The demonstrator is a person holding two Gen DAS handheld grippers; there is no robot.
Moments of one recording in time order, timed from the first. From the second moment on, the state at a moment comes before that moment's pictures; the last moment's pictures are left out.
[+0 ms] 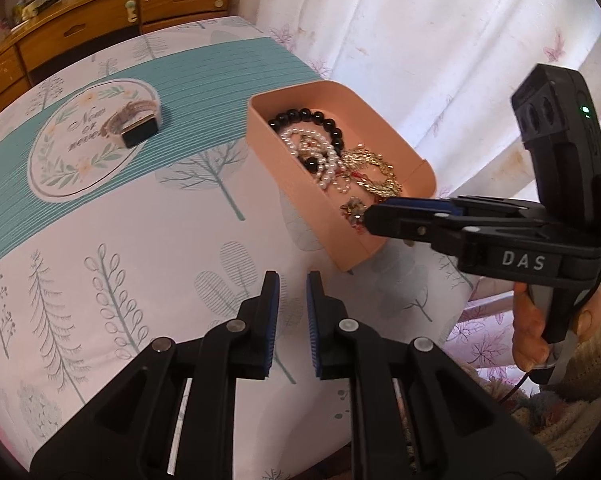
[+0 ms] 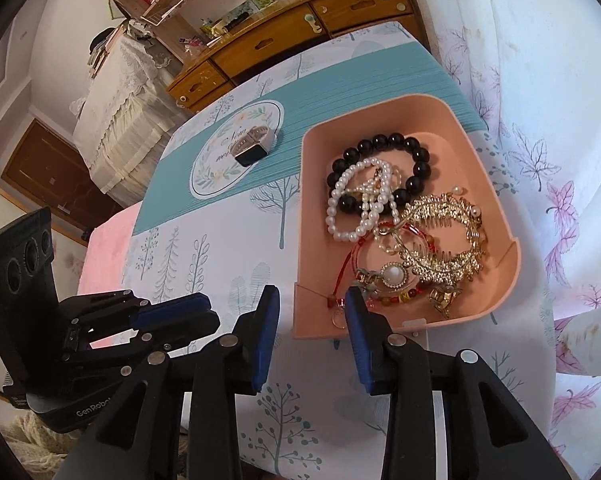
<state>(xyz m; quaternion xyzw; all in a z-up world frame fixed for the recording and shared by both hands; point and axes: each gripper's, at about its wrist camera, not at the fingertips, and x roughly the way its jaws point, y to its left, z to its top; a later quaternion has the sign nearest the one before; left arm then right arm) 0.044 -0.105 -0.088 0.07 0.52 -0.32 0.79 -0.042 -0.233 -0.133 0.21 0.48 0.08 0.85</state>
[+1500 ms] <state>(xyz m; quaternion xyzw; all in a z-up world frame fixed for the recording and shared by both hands) 0.204 0.050 -0.086 -0.06 0.52 -0.10 0.85 0.276 -0.077 -0.146 -0.20 0.55 0.20 0.79</state>
